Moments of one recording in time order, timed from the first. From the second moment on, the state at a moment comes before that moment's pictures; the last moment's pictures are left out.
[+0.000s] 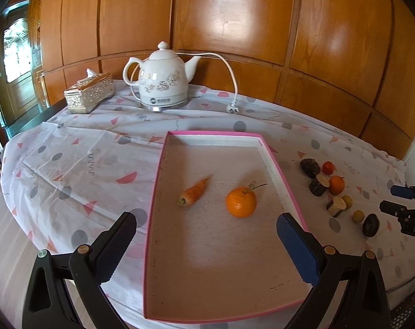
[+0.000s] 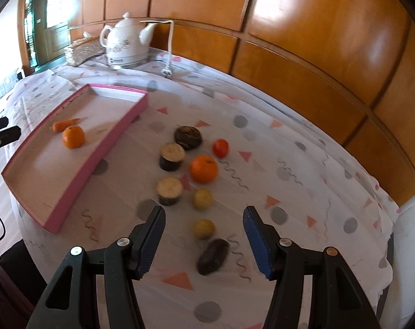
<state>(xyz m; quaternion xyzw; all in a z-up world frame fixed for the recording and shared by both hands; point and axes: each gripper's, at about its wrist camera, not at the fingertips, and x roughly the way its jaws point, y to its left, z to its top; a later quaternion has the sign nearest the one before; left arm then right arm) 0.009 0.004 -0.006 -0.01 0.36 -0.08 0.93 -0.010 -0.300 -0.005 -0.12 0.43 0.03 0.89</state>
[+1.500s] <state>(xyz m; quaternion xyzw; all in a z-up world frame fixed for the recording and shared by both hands) 0.054 -0.114 0.006 0.06 0.39 -0.18 0.90 -0.024 -0.501 -0.027 0.08 0.49 -0.21 0.84</state>
